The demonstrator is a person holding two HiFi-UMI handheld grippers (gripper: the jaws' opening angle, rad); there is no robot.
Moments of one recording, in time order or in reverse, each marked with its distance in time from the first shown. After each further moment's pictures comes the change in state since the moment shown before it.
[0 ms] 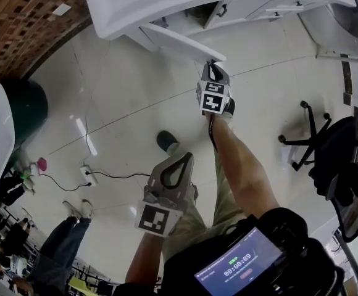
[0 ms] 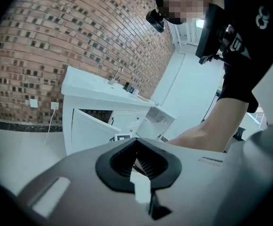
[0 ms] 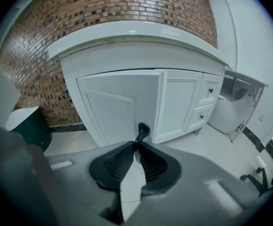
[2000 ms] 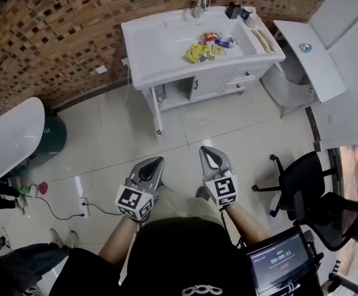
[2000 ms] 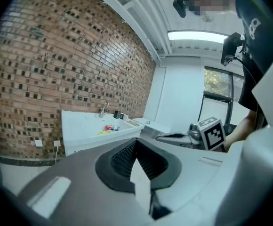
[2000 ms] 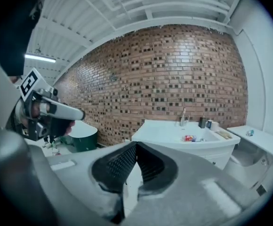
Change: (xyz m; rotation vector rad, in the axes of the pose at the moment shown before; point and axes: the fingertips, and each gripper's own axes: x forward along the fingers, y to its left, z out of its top) left arm -0.147 -0.143 0.116 0.206 -0.186 -0.010; right arm -0.507 0.020 0.149 -0.334 -0.422 0.435
